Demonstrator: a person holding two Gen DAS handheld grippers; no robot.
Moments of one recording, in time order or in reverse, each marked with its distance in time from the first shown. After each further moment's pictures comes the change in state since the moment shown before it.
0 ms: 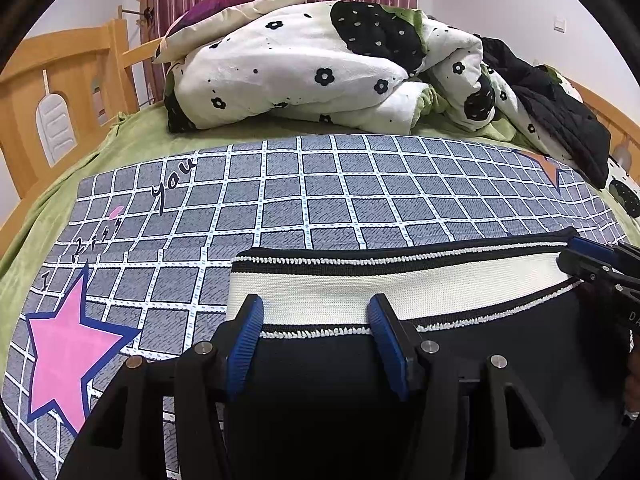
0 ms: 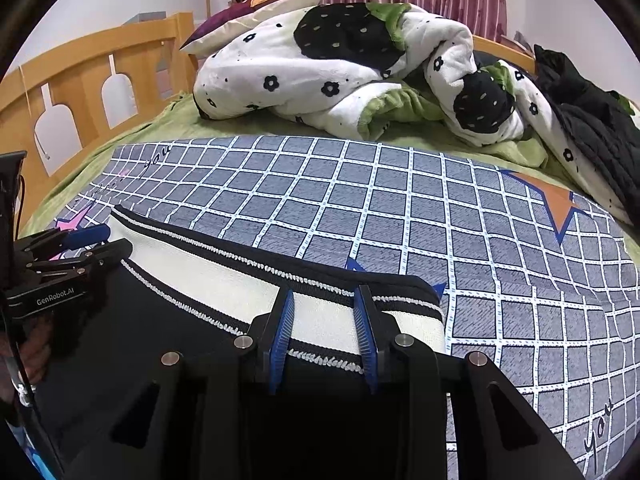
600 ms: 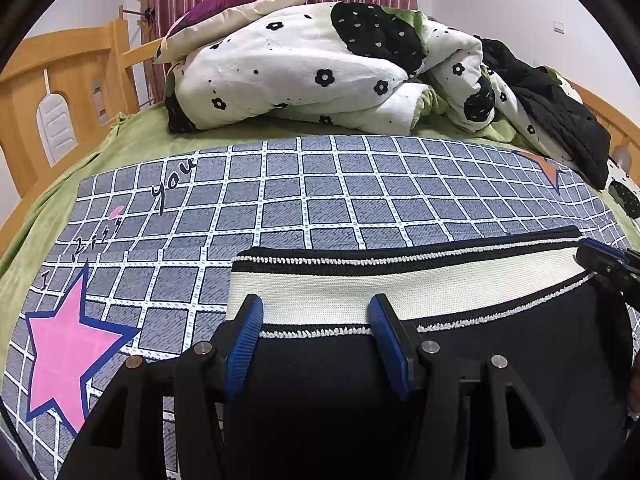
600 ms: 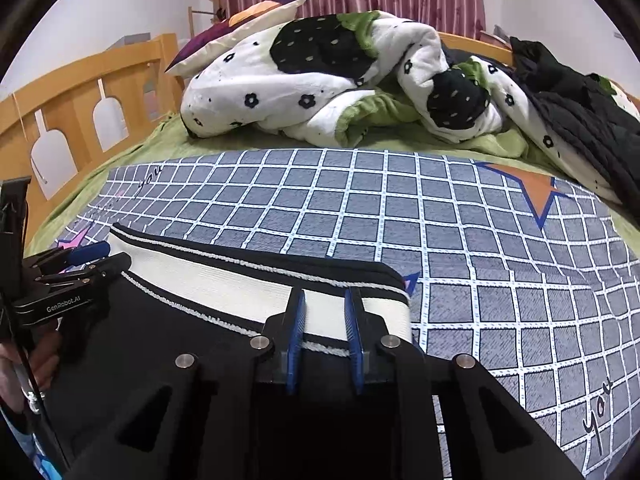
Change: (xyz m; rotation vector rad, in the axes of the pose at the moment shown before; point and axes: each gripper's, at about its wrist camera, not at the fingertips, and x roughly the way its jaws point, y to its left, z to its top) left arm 0.000 -0.001 0.000 -0.003 -0.003 0.000; right arm -0.018 -0.019 -0.008 0.088 -0.039 0.000
